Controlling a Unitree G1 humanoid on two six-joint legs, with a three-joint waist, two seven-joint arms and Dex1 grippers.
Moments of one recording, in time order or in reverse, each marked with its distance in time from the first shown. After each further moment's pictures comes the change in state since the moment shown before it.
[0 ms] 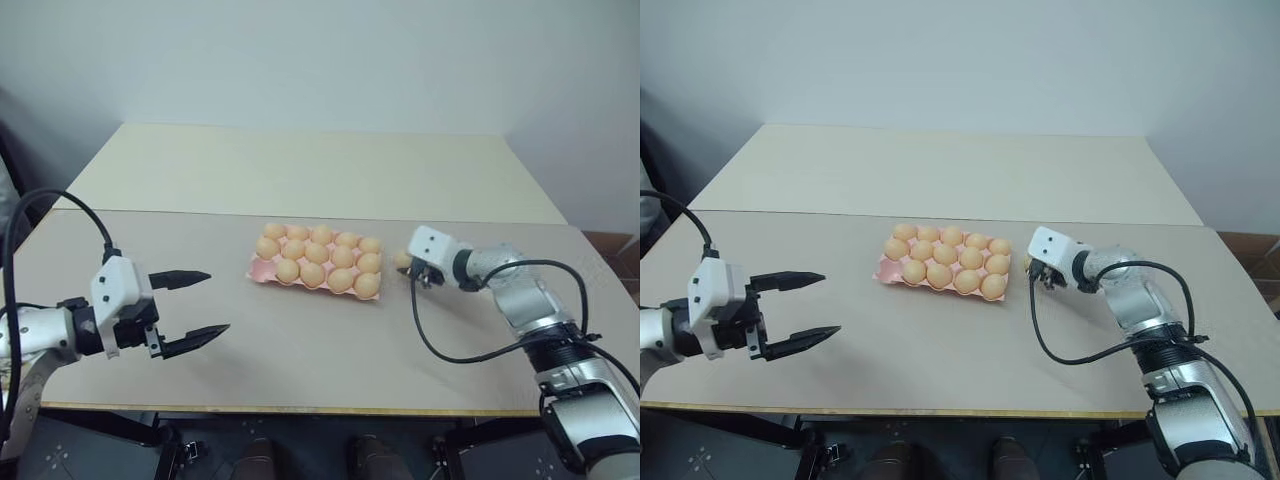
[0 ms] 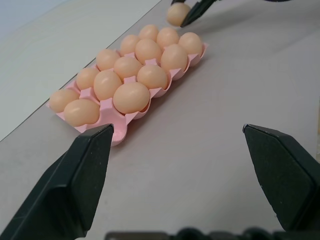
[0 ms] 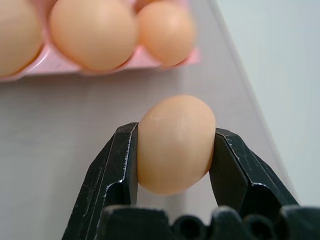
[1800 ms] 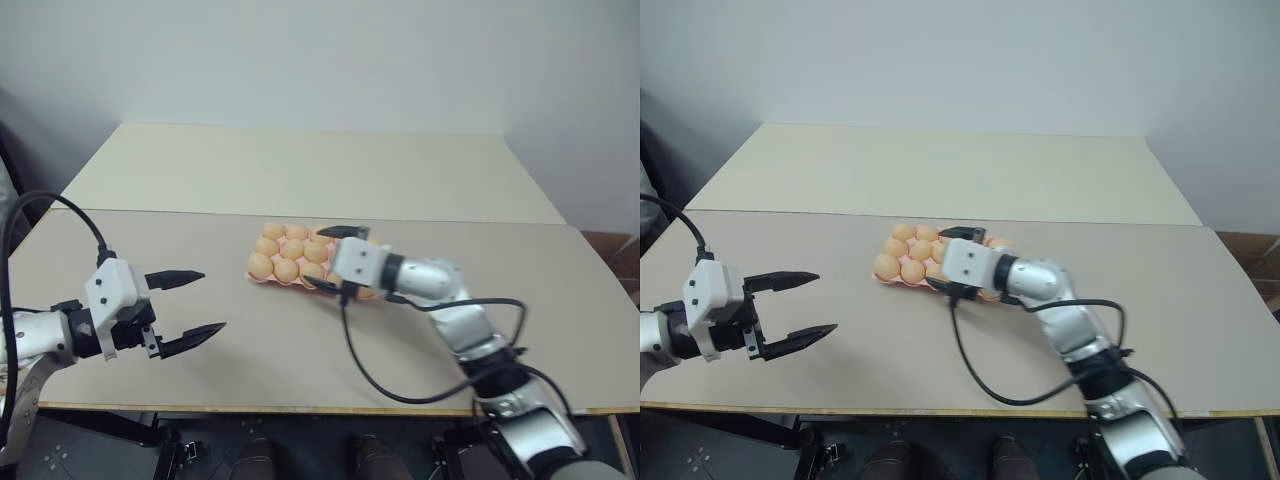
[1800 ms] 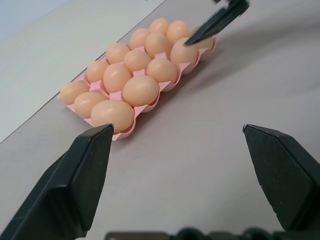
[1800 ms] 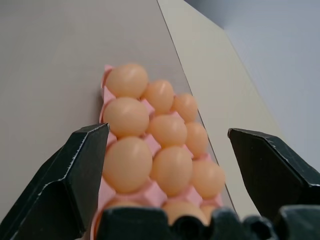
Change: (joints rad) left arm 0.023 -0.007 0.022 -0.012 0.012 0.033 0.017; right arm 0.145 0.115 0.046 -0.415 0.087 -0.085 0.077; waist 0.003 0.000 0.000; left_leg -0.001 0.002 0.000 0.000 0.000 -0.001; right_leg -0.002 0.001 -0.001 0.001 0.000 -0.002
